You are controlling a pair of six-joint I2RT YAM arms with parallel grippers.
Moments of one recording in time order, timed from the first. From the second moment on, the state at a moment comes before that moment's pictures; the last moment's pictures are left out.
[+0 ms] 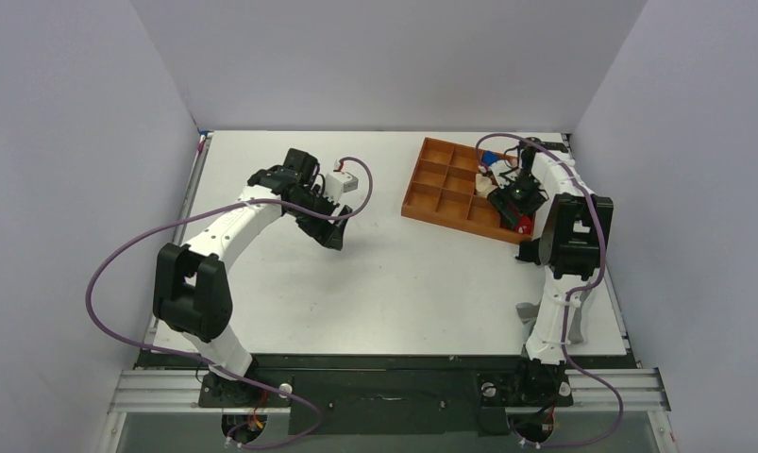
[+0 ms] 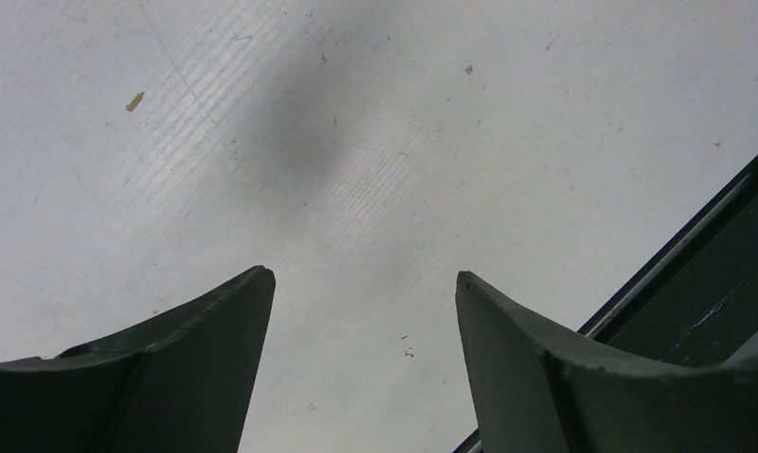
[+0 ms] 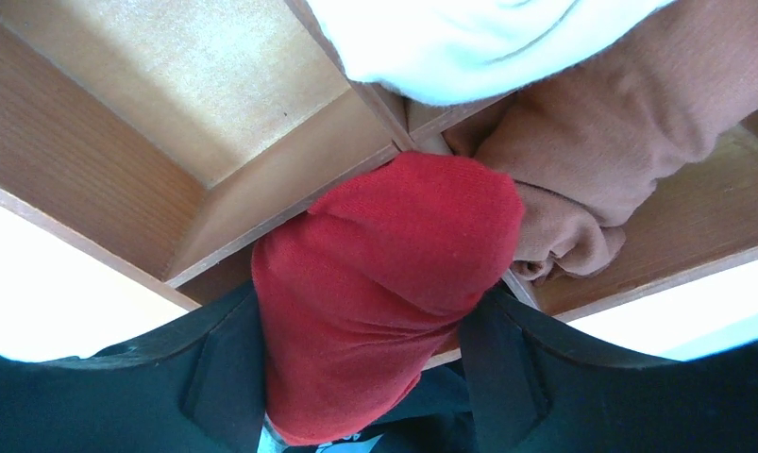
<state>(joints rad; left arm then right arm) -0.37 1.68 1.38 -0.85 0.40 0.29 -0.06 2.17 1.80 -1.10 -0.07 -0.74</state>
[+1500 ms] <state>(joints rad) -0.37 1.68 1.38 -0.85 0.40 0.30 -0.11 2.15 1.79 -1.09 -0.16 -0.57</state>
